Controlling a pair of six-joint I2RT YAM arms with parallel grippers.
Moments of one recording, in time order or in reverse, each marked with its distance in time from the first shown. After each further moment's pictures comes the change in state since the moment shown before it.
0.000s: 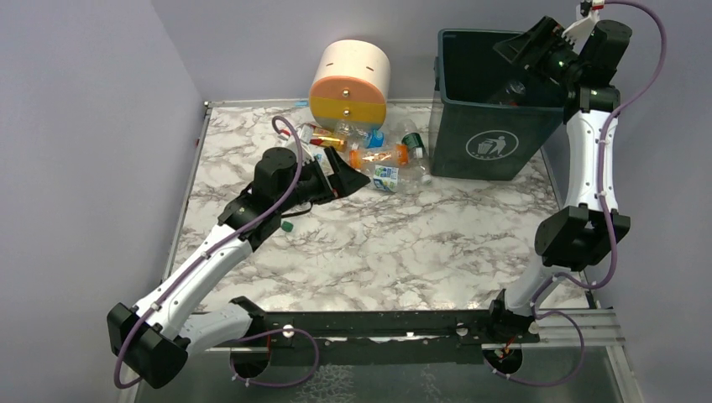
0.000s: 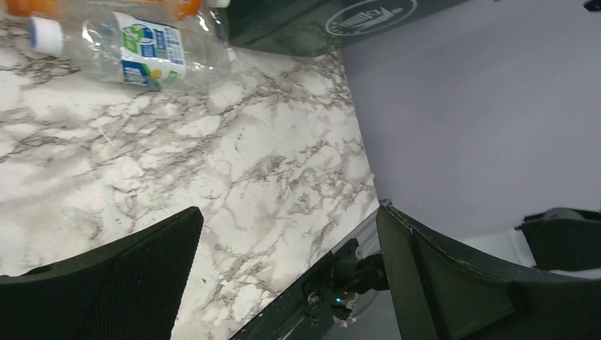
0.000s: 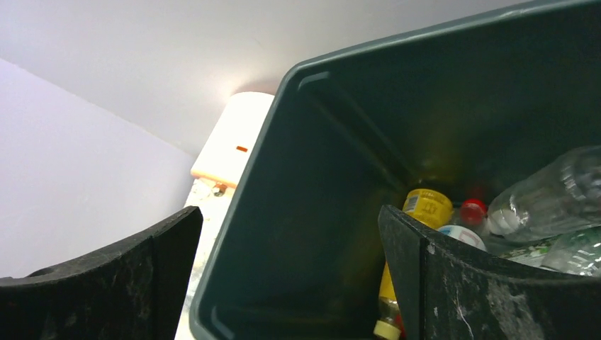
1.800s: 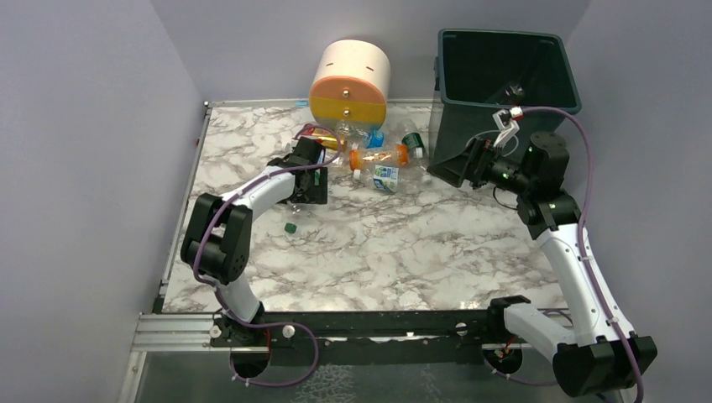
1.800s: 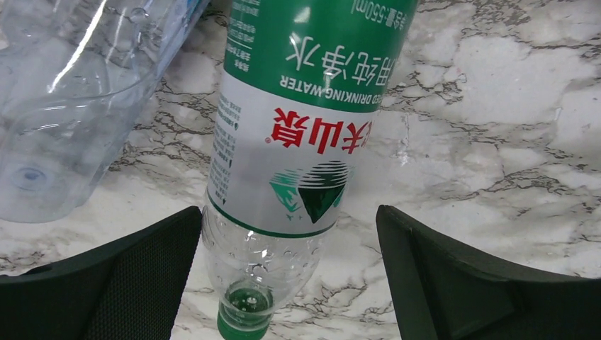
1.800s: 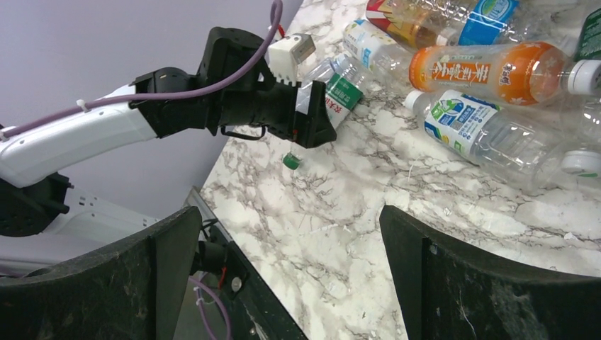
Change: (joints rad) left arm 0.211 0.665 0.183 -0.360 -0.491 0.514; right arm 0.340 -0.786 -0.991 0.094 -0.124 0.031
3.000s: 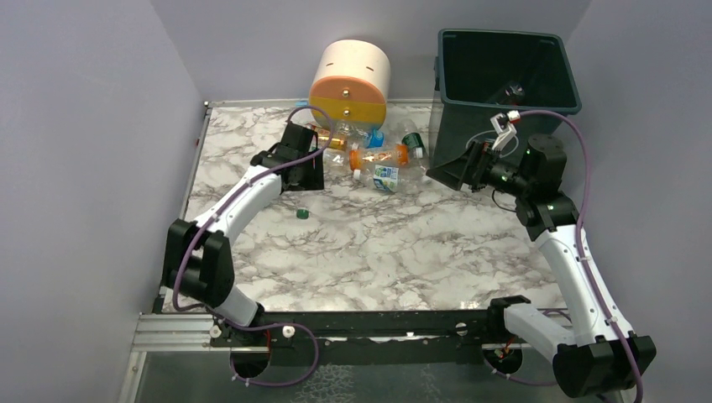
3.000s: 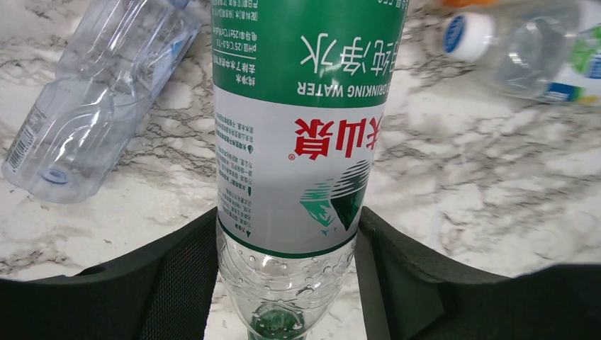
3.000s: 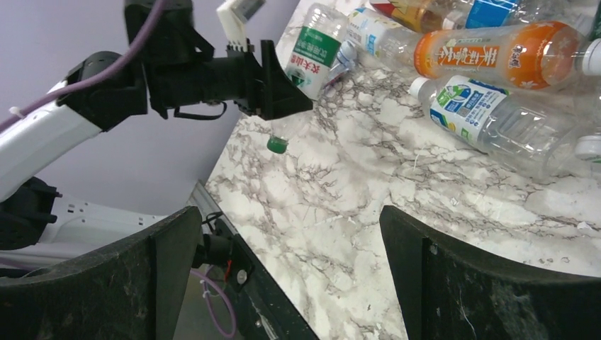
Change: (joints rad) left arm 0.000 -0.130 0.060 -0.055 0.085 -0.021; right arm 0.000 -0.009 -0.035 0.000 -0.012 0.006
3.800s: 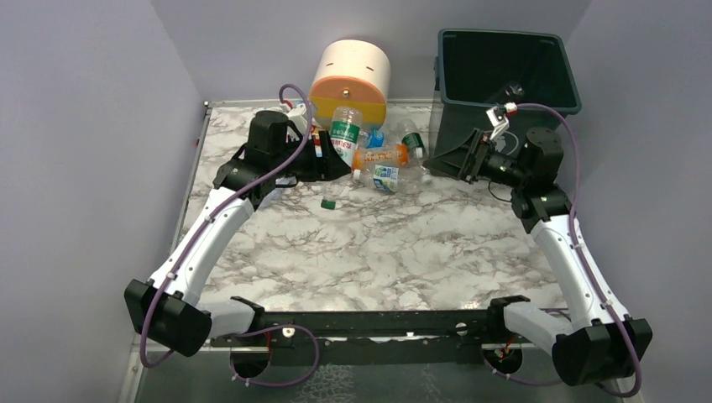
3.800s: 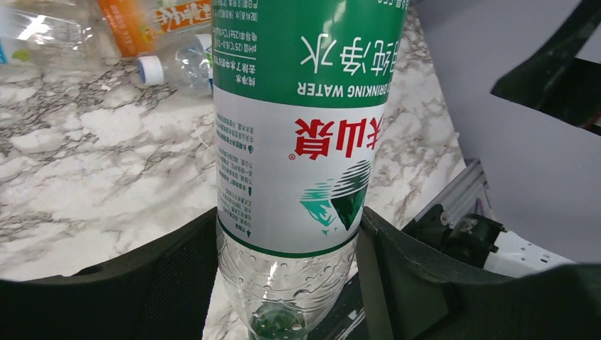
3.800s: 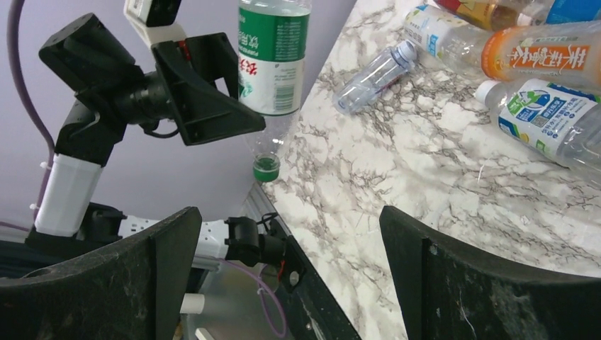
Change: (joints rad) left arm -0.009 -0.312 0.060 0.076 0.580 -0.104; right arm 0.000 0.060 0.001 0.154 -0.120 0.198
